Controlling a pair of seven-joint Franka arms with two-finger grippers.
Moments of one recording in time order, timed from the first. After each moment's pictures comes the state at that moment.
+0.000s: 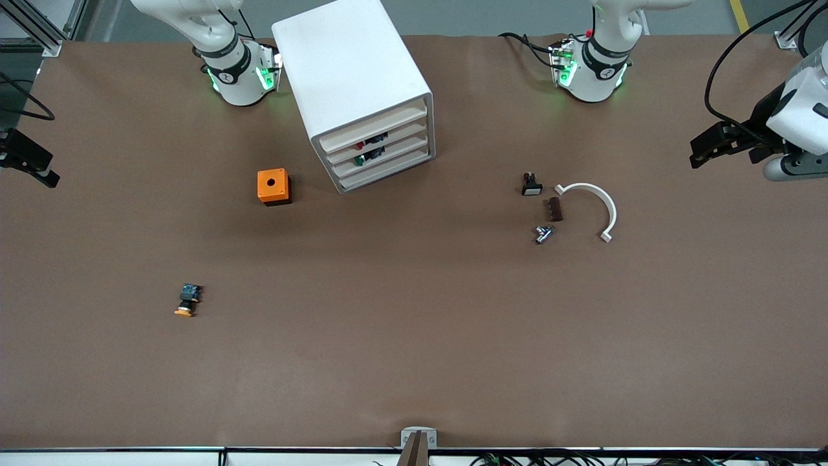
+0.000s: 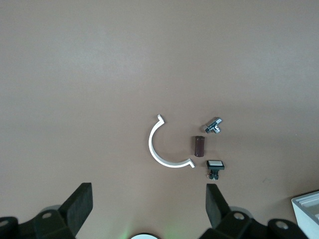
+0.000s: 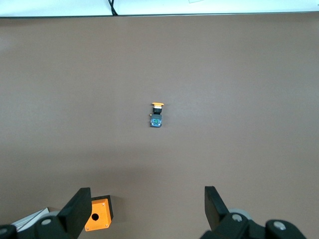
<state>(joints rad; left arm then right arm) -0.04 -0.01 -0.07 -1.56 0.02 1.49 -0.16 0.05 -0.03 -0.14 -1.55 0.00 1.66 -0.07</state>
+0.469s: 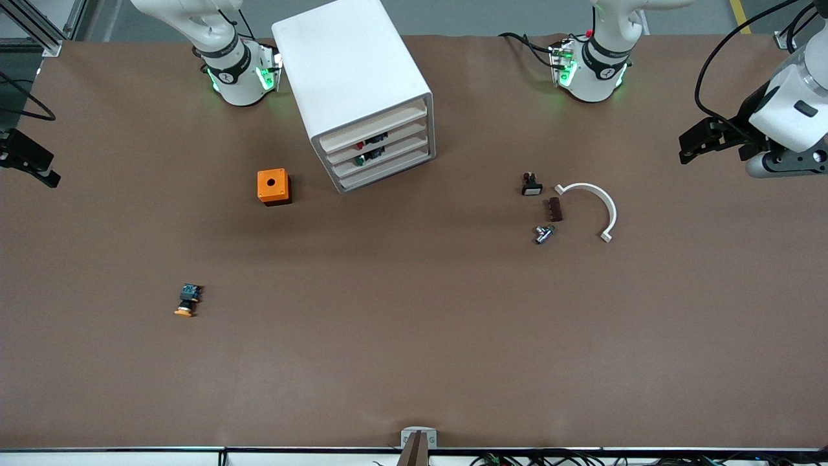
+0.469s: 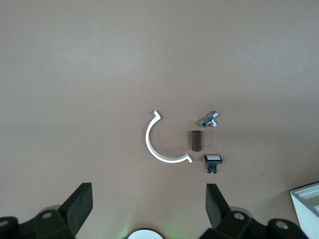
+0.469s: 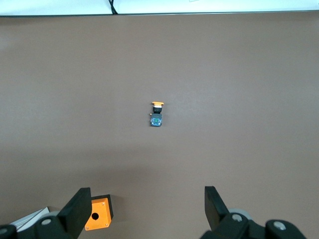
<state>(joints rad) -0.04 -0.01 -0.09 -1.56 0.02 1.47 -0.16 0.05 -0.03 -0.14 -1.55 0.00 1.66 -0.07</state>
